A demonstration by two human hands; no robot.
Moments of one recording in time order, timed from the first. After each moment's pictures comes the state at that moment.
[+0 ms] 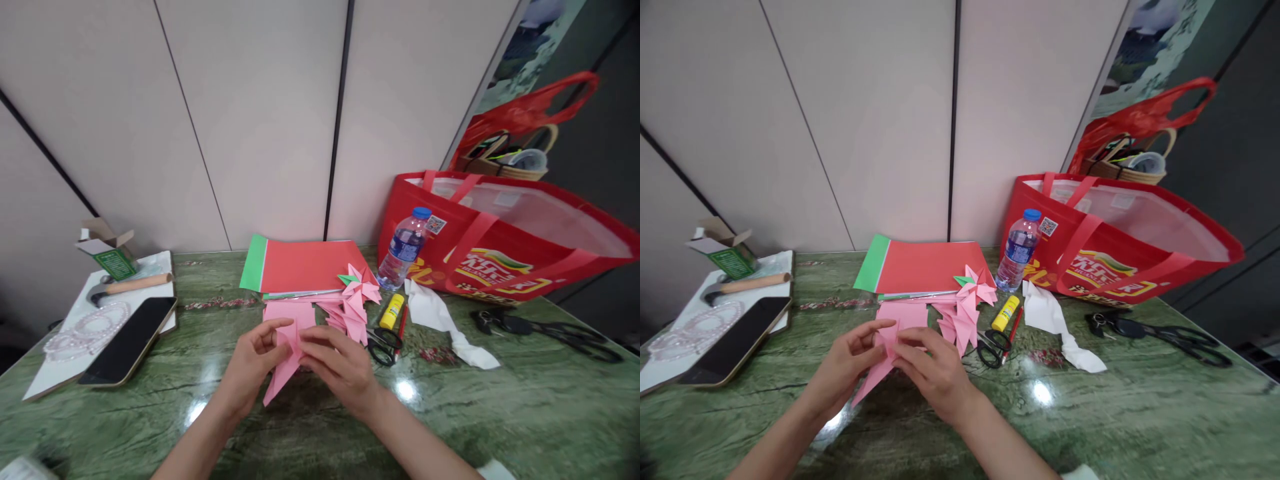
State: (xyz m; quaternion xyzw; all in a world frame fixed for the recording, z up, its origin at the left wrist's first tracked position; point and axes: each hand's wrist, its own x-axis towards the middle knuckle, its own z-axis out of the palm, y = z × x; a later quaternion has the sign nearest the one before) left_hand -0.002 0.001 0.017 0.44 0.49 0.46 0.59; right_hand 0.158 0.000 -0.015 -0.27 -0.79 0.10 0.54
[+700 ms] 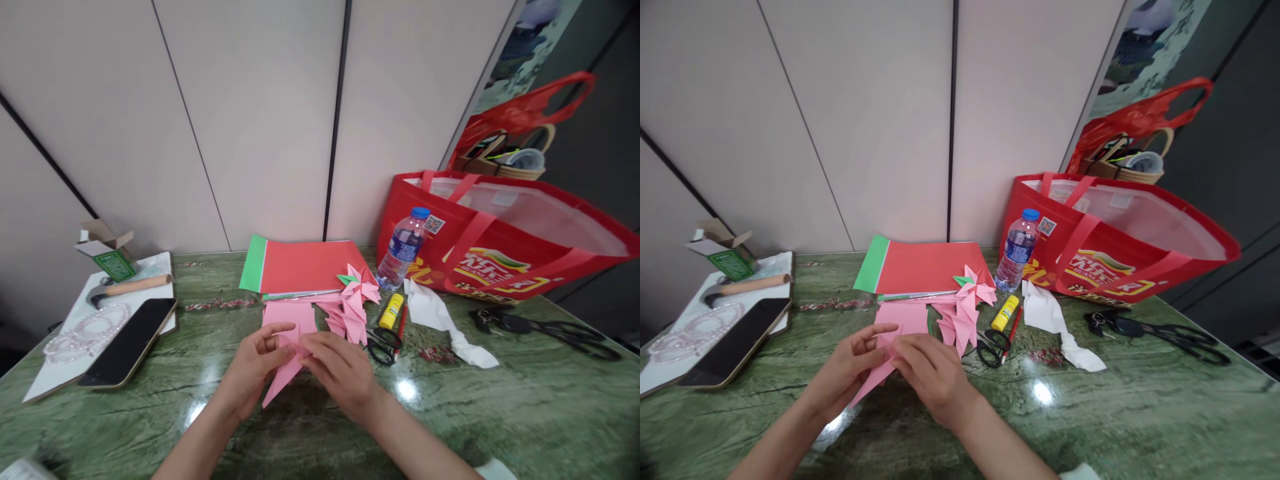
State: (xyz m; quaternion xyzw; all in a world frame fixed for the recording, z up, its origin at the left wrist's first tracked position) left_hand -0.004 0.002 0.011 0.38 0.44 0.45 0.68; right_hand 0.160 -0.005 -0.014 -0.29 -0.81 0.02 0.51
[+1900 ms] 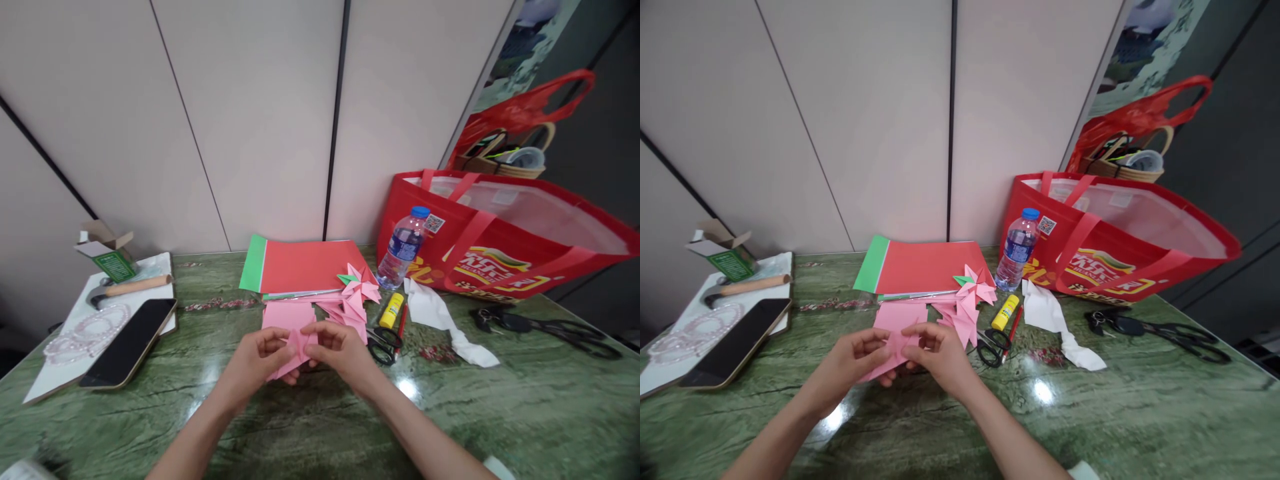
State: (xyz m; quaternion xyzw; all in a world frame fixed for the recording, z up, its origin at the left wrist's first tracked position) left_hand -0.006 0.002 0.023 0.49 0.48 0.36 0.63; right_hand 0.157 0.014 -0.019 -0.37 -0.51 0.62 0.47
